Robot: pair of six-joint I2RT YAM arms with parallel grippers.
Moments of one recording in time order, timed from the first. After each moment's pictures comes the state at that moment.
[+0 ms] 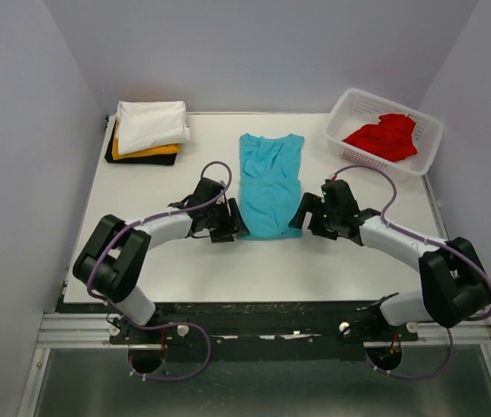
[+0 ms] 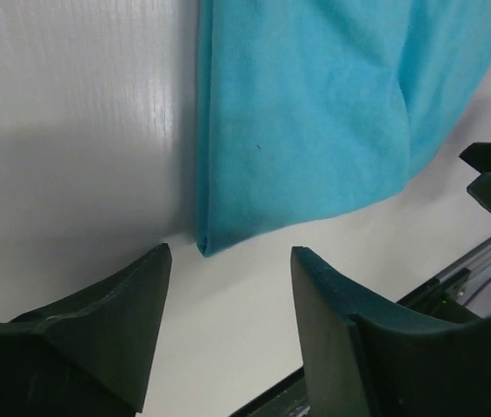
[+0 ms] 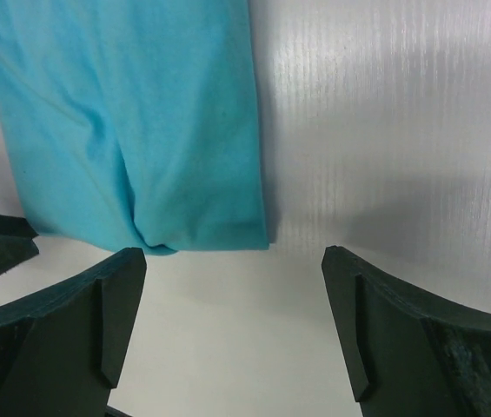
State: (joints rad) left arm -0.51 1.58 0.78 -0.13 0.33 -0.80; right arm 0.45 1.40 0.71 -0.16 -0.08 0.68
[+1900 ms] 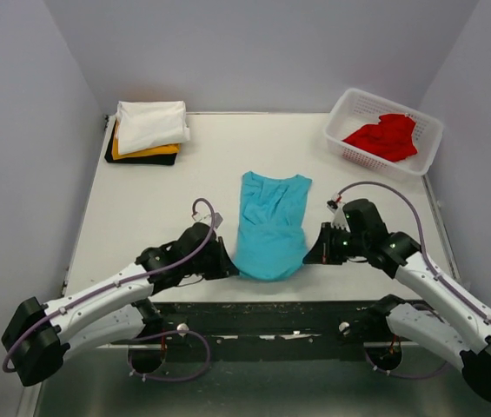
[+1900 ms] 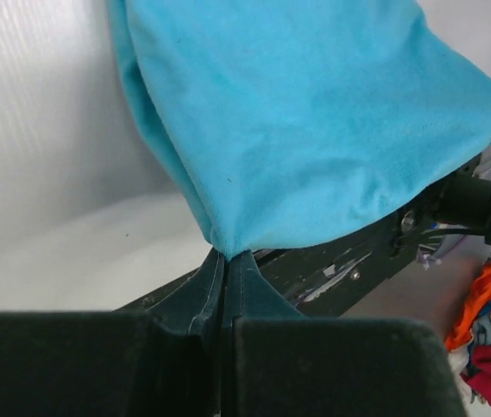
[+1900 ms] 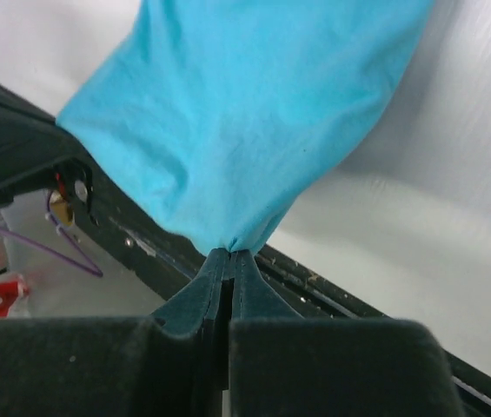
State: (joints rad) left arm -0.87 0.90 0.49 -0.37 0.10 -0.95; right arm 0.53 0.89 0.60 -0.59 -0.42 0.59
